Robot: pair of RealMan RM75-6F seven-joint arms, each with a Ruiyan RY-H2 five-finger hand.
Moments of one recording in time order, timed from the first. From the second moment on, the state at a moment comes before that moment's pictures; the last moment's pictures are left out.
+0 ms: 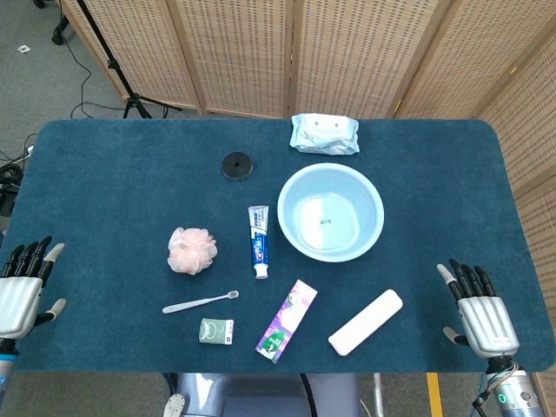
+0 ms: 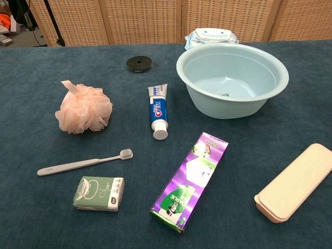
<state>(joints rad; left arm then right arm) -0.11 -1.12 -0.02 -1.65 1.46 1.43 0.20 0.11 -1.14 -0.01 -1.71 -1.51 1.38 -0.27</state>
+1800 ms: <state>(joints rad) -0.54 -1.05 -0.13 -1.83 1.13 0.86 0.27 0.10 -1.13 -0.02 -1.72 -1.54 1.38 -0.25</state>
